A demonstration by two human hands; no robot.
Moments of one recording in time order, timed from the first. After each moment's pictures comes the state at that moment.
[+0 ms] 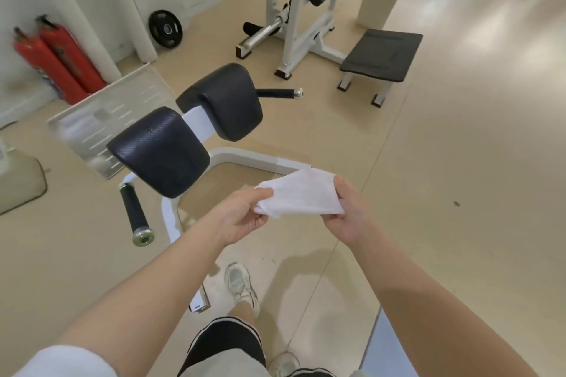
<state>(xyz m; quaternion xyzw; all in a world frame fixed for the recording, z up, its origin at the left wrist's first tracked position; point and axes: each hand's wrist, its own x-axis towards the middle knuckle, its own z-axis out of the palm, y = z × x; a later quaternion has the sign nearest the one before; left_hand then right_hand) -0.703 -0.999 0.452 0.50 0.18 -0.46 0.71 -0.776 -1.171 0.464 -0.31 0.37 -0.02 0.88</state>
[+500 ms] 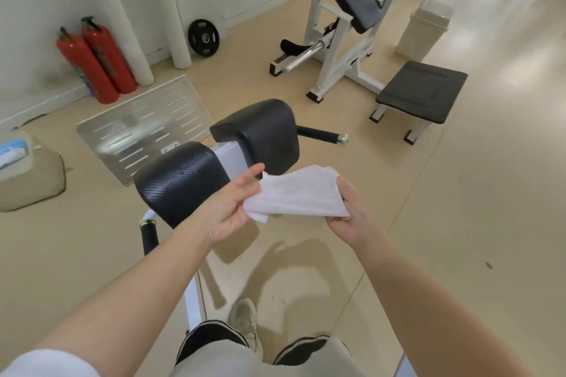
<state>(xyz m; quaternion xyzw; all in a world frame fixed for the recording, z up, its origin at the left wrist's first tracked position) -0.544 -0.952 0.469 0.31 0.14 -0.38 0.86 -0.597 -1.154 0.468 -0.36 0.27 0.04 0.89</state>
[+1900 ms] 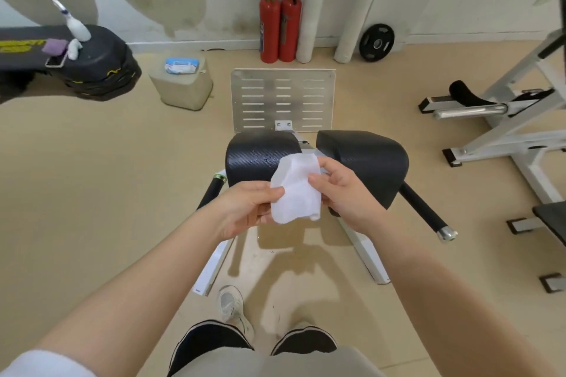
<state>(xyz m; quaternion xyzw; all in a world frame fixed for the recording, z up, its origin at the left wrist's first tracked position) -0.537 -0.926 0.468 0.51 0.29 -0.18 0.79 -0.448 -1.092 0.481 -0.70 -0.16 0.37 0.59</state>
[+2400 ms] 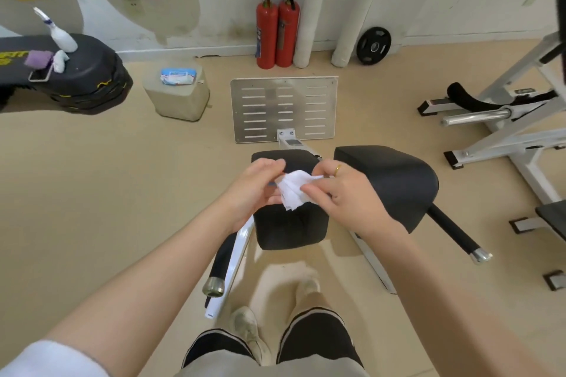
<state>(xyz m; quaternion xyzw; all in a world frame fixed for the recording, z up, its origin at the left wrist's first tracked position) -0.487 -0.833 0.471 0.56 0.24 -0.10 0.79 -0.422 -0.999 0.474 -0.86 -0.45 -0.04 0.26</state>
